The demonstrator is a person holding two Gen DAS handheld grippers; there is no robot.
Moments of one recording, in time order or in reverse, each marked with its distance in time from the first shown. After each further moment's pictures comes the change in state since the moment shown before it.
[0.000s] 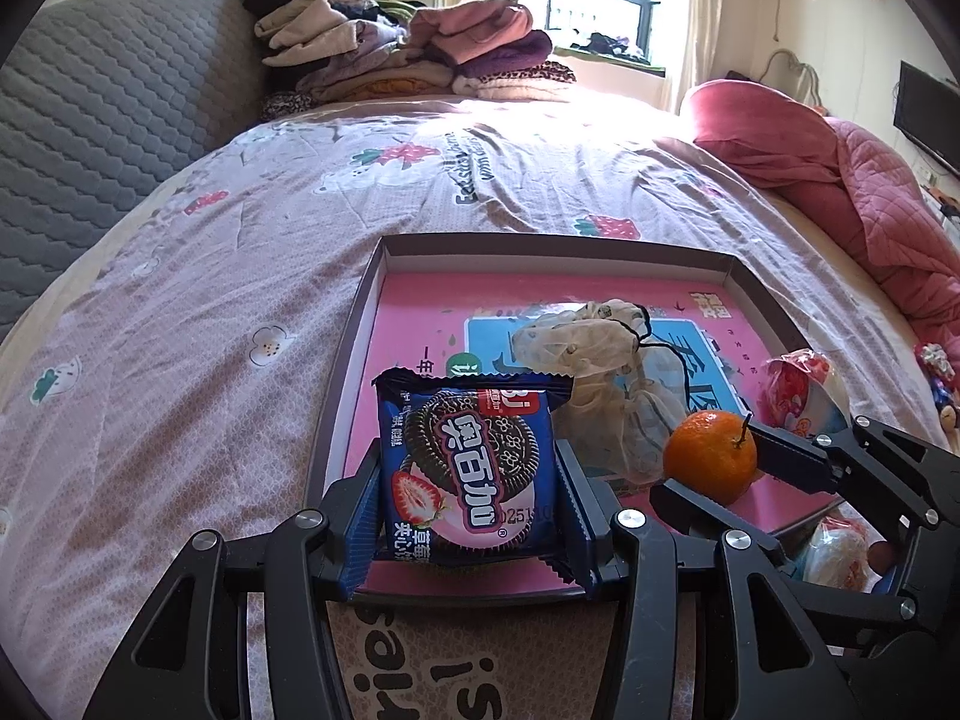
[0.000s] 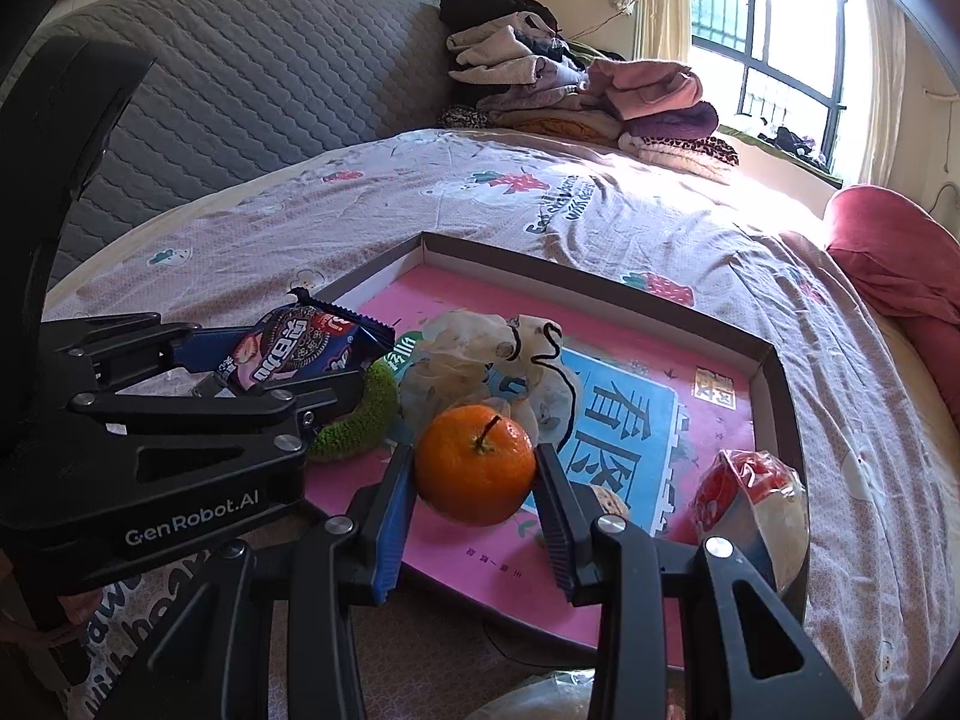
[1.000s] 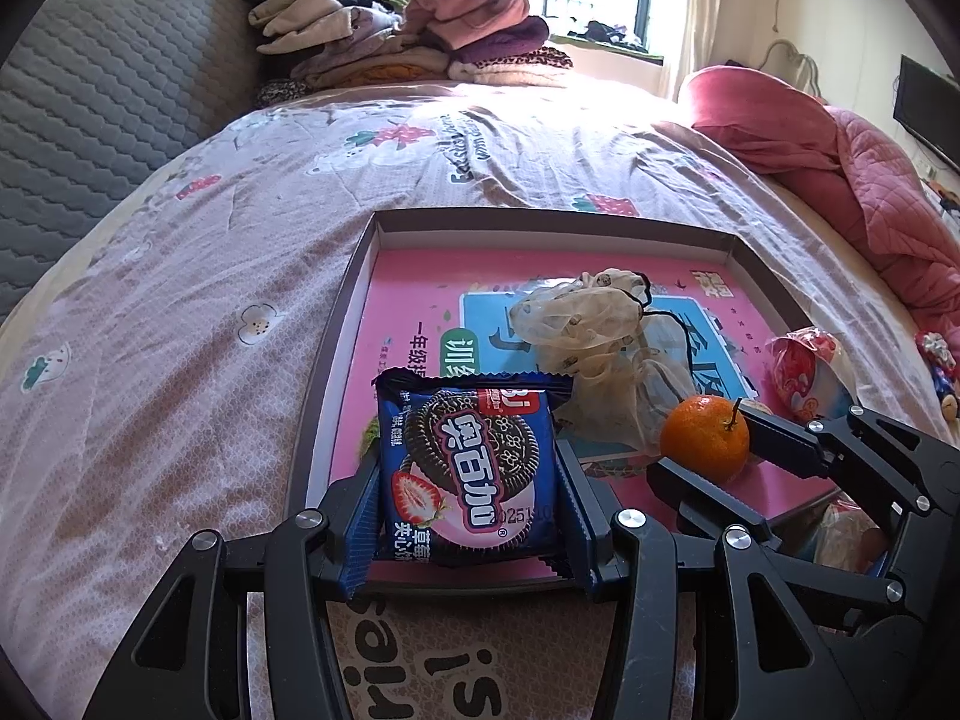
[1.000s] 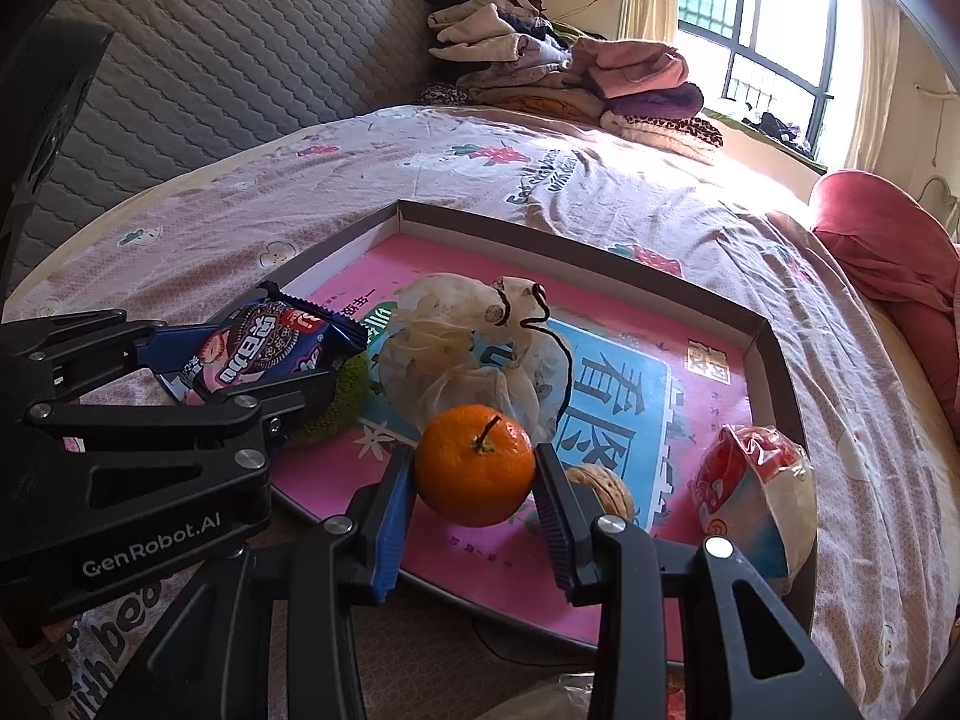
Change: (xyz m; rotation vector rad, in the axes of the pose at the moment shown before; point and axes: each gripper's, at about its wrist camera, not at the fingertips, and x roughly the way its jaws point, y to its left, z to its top) left arm 0.009 -0.001 -0.007 0.001 0.029 -0.008; right arm 0.012 -0.001 -0.004 0.024 0.050 -0.057
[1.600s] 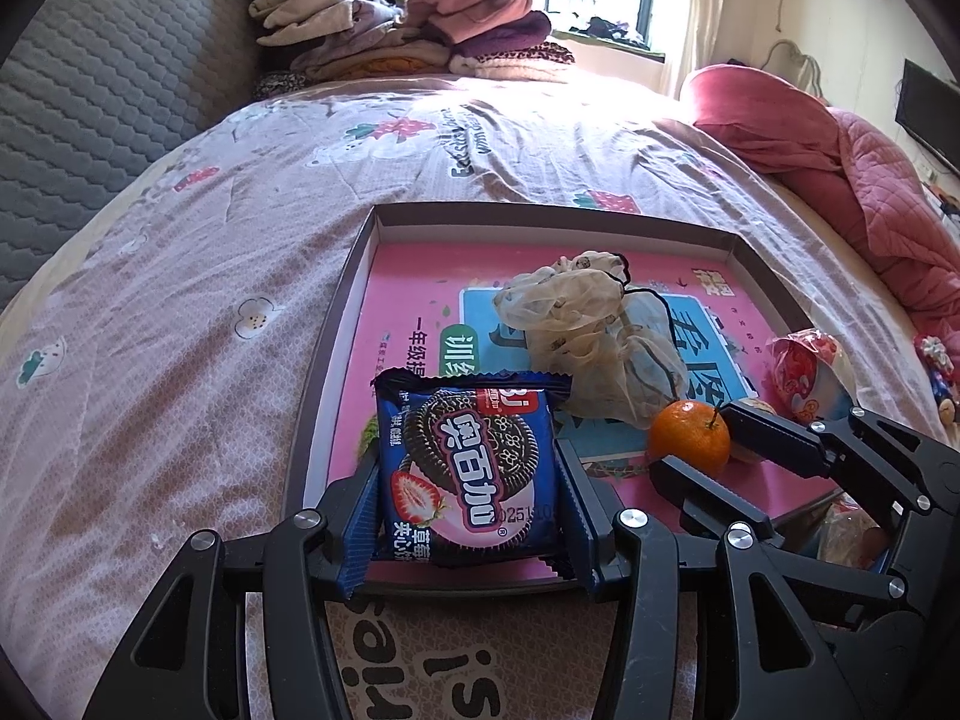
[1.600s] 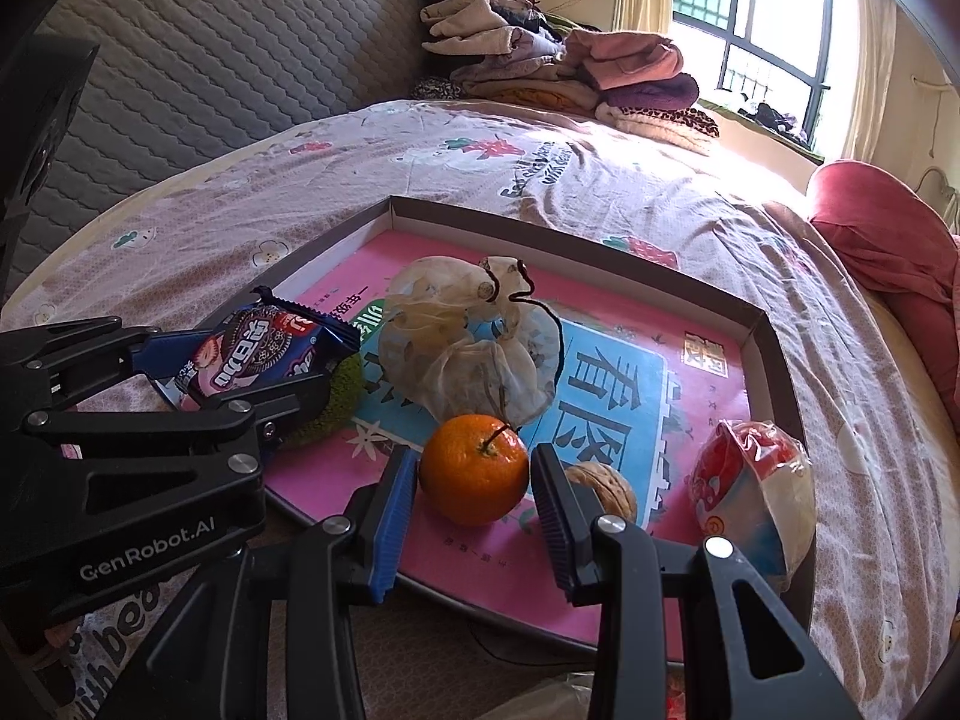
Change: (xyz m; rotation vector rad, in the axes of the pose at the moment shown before) left arm 0.003 0.003 0.002 -0.014 0.016 -0.011; right arm 0.001 -0.003 0.002 0.017 0.020 0.001
